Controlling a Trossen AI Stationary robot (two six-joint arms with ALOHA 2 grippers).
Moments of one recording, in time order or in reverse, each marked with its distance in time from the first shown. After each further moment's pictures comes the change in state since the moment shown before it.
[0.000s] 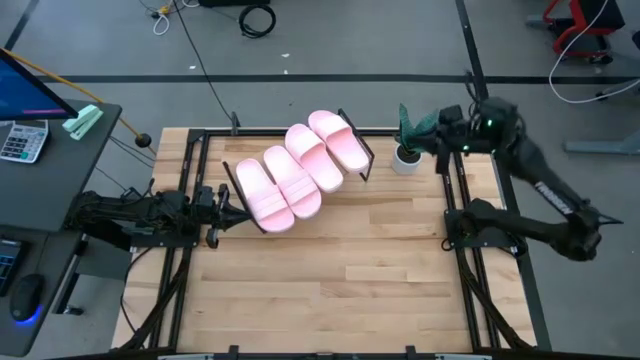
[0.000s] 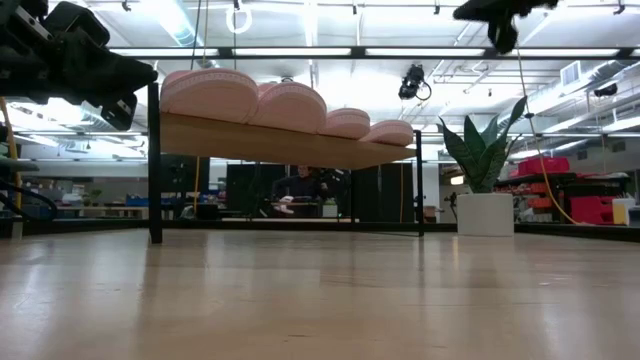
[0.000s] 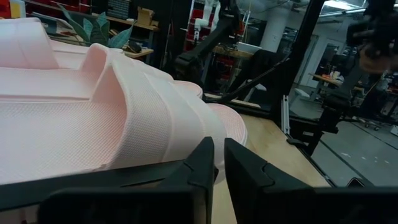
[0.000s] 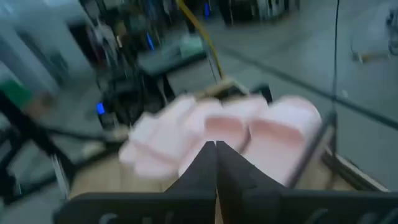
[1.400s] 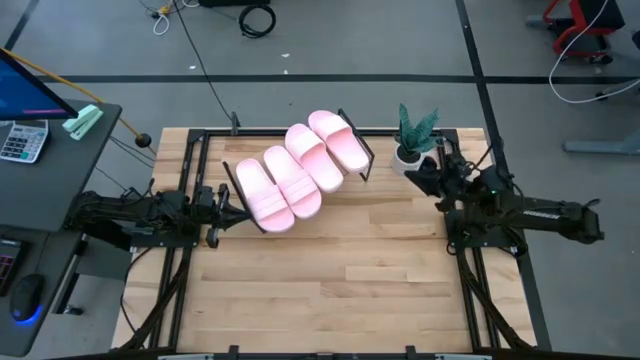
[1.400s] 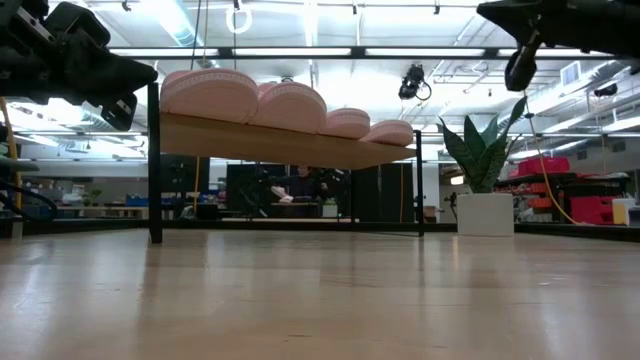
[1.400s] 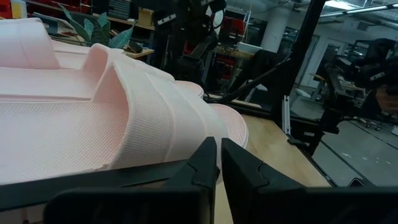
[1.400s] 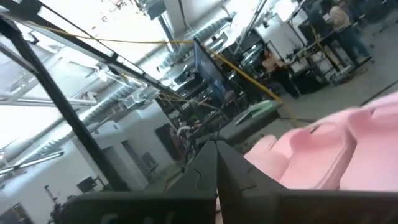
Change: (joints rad) left arm 0.000 0.001 -0.001 0.005 -0.002 0.001; right arm 0.552 -0.398 -0.758 0.919 0.491 0.455
